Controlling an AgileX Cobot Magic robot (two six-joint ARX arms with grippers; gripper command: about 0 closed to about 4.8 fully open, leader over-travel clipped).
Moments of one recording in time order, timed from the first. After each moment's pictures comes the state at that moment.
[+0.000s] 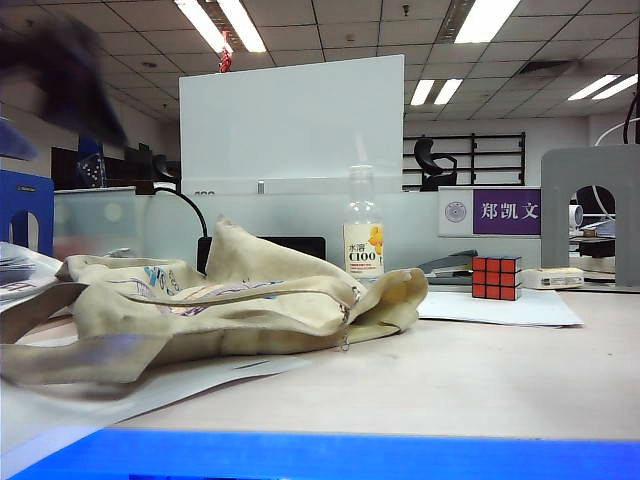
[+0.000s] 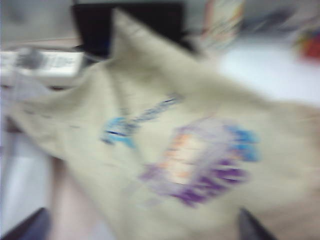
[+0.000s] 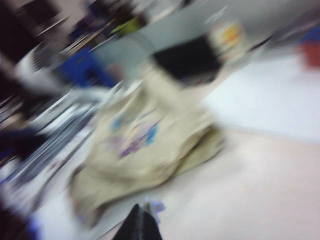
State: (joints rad) left arm -0.38 0.98 0.56 0.05 -0.08 0.01; right arm 0.07 0.08 0.30 -0.32 -0.49 0.49
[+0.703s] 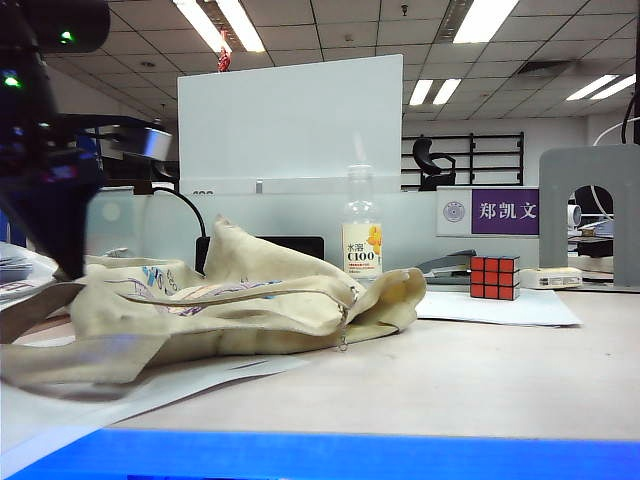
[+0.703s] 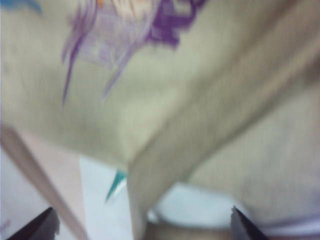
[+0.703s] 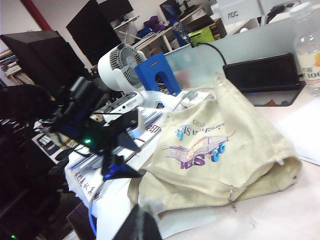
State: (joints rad) left arm -0.34 1.47 1.08 -0.75 -0.02 0.53; right arm 0.08 0.11 0.42 -0.26 -0.70 0.52
